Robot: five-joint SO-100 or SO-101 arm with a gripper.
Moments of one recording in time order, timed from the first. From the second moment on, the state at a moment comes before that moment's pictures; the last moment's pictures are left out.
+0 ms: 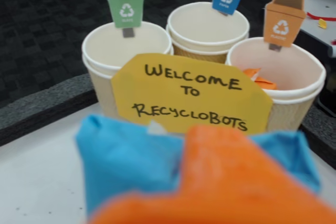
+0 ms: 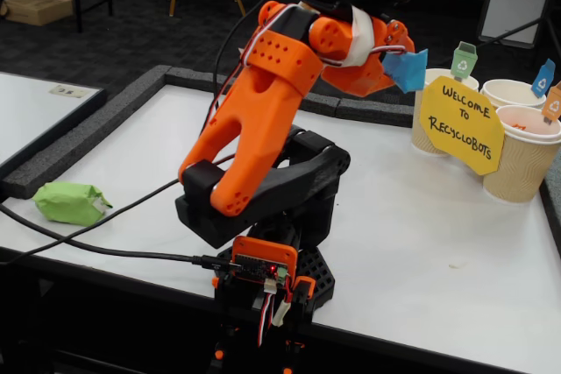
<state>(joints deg) 29.1 188.3 140.7 77.5 7.7</state>
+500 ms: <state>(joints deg) 32.9 158.8 129.8 59.4 7.6</state>
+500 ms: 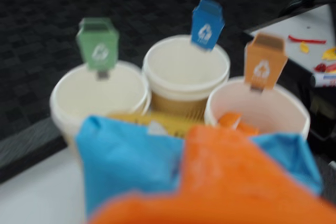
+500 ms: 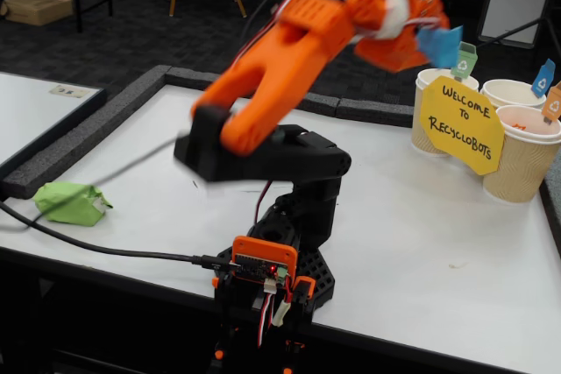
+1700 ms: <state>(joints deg) 33.8 79.3 74.3 38.3 3.8</state>
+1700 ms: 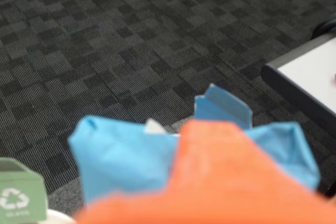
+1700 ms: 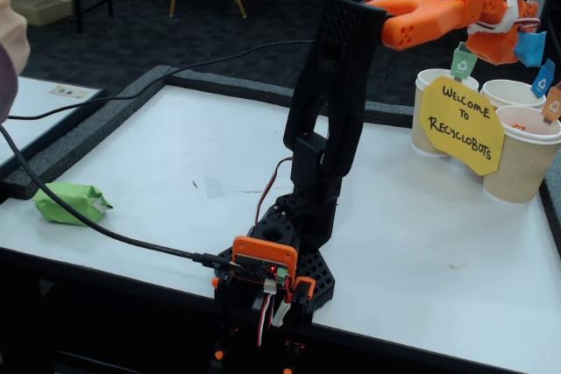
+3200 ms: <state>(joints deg) 33.7 79.3 74.3 44.3 3.8</state>
